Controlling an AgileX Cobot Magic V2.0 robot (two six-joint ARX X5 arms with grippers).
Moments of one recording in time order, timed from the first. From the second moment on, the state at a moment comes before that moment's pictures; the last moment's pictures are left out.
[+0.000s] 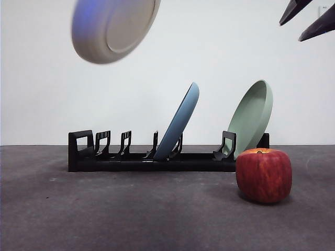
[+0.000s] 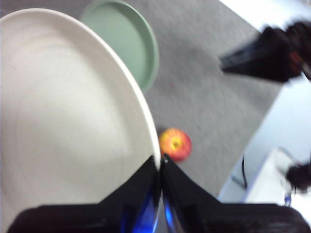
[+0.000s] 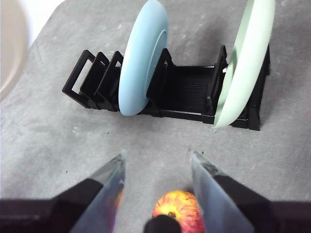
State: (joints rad) left arm -0.58 1.46 1.80 -1.08 0.35 0.03; right arm 0.11 1.07 1.03 -0.60 -0.47 0.13
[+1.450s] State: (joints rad) left arm -1.08 1.79 1.17 -0.63 -0.27 -0.07; right arm 0.11 1.07 1.03 -0.60 -0.47 0.13
